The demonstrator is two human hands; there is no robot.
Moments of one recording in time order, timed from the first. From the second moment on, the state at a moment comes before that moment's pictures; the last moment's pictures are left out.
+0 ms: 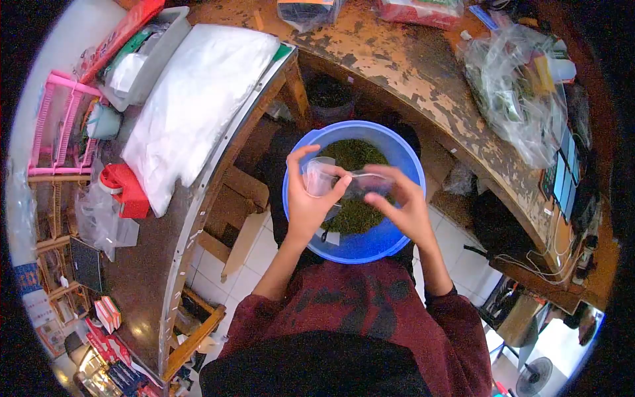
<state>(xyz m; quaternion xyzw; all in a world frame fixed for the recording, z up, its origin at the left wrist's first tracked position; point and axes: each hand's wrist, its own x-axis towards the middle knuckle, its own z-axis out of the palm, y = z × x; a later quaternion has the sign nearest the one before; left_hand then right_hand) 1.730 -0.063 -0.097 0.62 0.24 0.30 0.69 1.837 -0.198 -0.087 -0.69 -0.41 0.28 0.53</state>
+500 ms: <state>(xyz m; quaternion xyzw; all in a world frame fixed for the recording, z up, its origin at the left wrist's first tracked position) 1.727 -0.068 -0.099 0.60 0.30 0.34 0.66 1.827 -0.191 -0.104 -0.61 -0.28 0.30 0.68</state>
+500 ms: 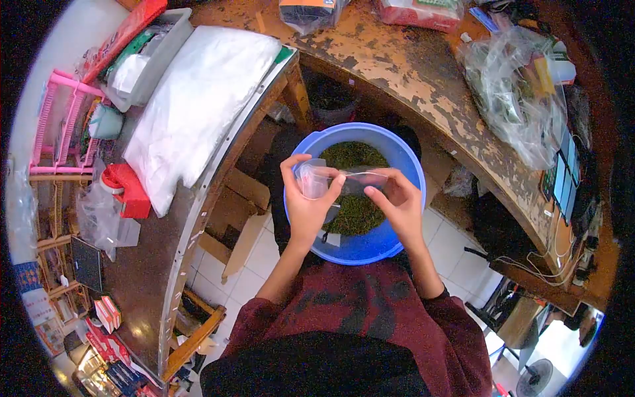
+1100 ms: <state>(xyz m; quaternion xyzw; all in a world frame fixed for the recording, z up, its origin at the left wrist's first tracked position) 1.720 -0.076 -0.083 0.55 0.28 0.37 0.69 1.853 -0.210 -0.074 -0.68 -0.29 0.21 0.64</state>
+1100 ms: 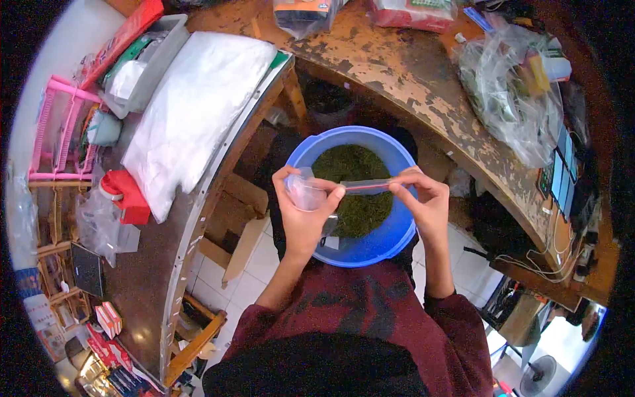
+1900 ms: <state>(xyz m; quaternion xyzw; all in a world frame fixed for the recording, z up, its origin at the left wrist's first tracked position) 1.720 -0.060 -0.078 0.88 0.08 0.24 0.39 1.843 -0.197 -0.026 -0.78 -0.59 0.03 0.21</state>
